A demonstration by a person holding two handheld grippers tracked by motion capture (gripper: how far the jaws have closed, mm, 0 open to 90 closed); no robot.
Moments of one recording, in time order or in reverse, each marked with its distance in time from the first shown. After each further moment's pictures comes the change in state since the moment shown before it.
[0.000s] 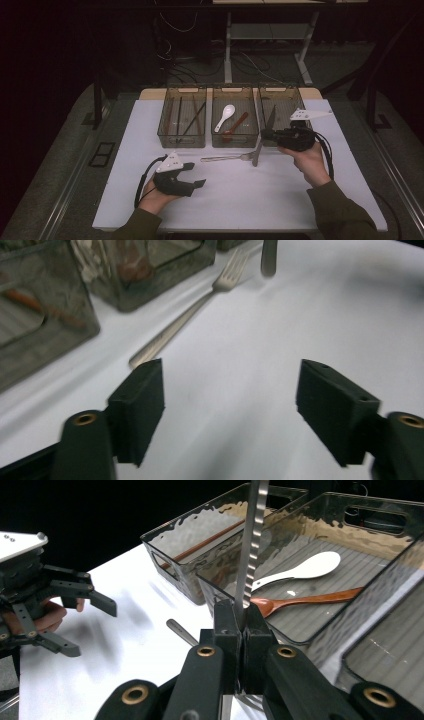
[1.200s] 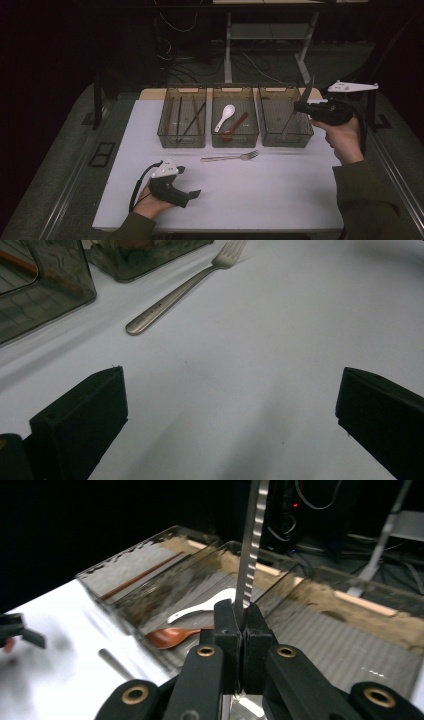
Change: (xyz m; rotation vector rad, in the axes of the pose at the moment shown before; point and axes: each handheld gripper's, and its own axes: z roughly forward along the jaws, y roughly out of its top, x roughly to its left) left arm 0.000 -0.015 -0.004 0.020 -0.009 -0.034; right arm -0.053 0.047 -0.069 -0.069 -0.179 -0.014
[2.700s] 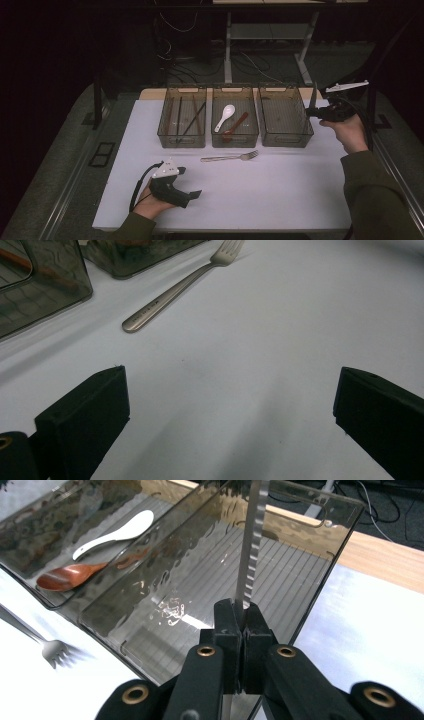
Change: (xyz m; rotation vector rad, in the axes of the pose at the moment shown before) left arm -0.002 0.000 0.001 0.010 -0.005 -0.010; right arm -0.066 -0.023 0.022 0.262 -0.175 0.059
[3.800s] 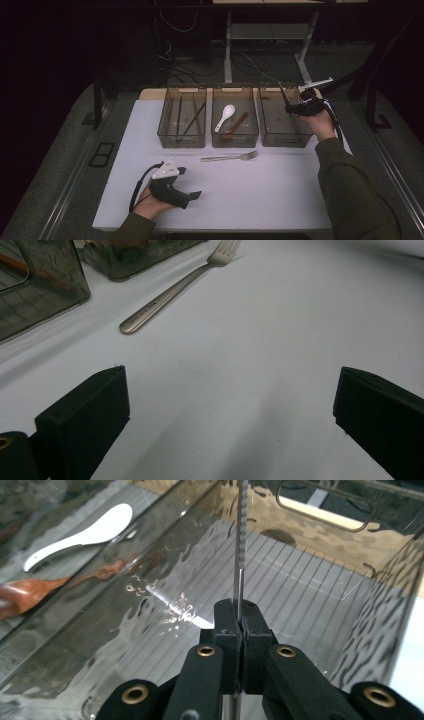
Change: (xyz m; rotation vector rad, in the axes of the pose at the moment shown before) left arm -0.001 0.000 -0.001 -0.002 -0.005 0.016; right arm 0.005 0.020 0.080 0.058 -0.022 -0.008
